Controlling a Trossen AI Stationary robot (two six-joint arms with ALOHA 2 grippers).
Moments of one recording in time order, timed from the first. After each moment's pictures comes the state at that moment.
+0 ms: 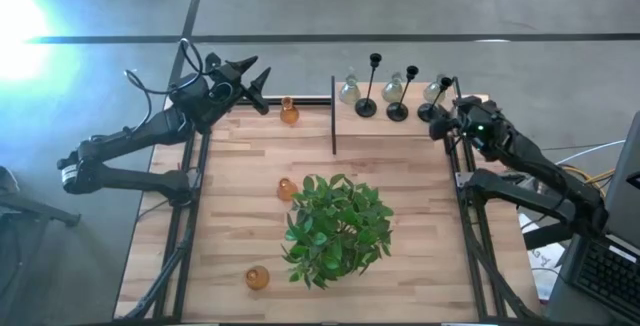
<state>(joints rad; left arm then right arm) 0.42 0.97 0.99 0.12 -0.45 0.21 -0.65 0.50 0.59 -0.54 0.55 0.24</state>
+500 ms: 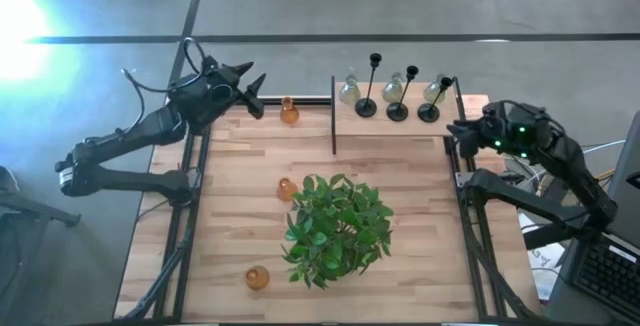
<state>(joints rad) 0.42 0.94 1.01 -0.06 -0.47 0.19 -0.65 0.41 0.90 -0.98 0.03 0.46</state>
